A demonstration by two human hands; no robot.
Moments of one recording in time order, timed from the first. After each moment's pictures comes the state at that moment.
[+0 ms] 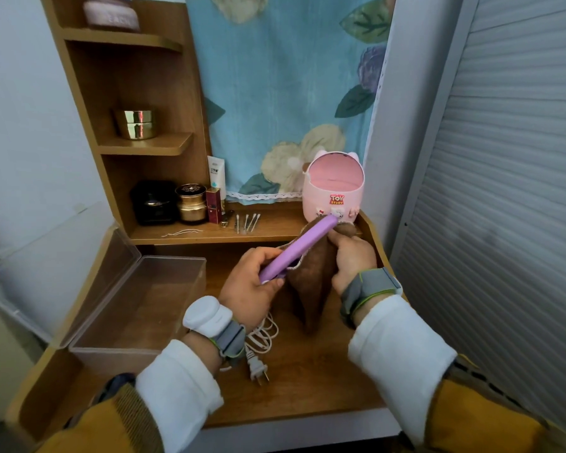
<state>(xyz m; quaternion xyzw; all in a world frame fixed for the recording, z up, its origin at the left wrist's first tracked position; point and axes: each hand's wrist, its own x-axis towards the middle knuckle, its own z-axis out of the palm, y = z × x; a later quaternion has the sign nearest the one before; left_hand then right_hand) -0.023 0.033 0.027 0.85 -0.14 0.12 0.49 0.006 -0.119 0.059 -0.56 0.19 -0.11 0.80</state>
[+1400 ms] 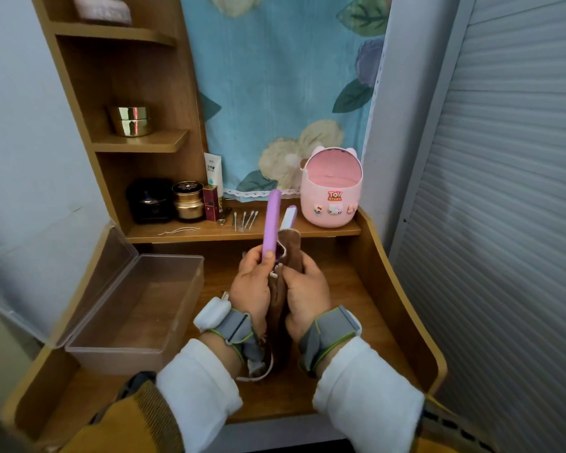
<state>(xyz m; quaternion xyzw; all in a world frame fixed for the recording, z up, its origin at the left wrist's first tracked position) -0.006 0.015 0.007 0.71 0.01 0.07 0.70 -0.012 -0.060 0.009 -0.51 0.09 -0.03 0.86</state>
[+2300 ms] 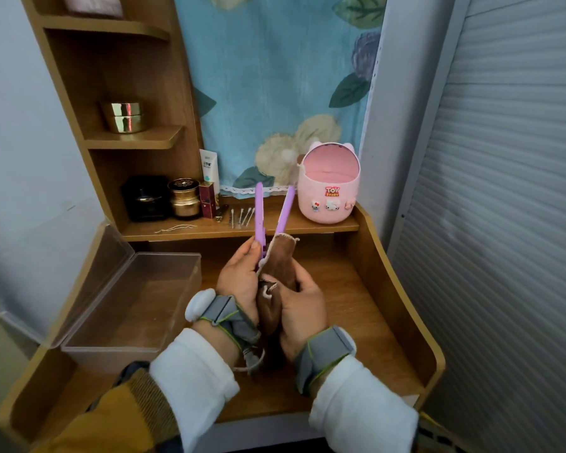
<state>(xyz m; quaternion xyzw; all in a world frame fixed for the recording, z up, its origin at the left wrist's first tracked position) 0.001 0.011 0.018 0.45 0.06 0.02 0.89 -0.039 -0.054 -0.002 -0.45 0.04 -0.02 0.89</state>
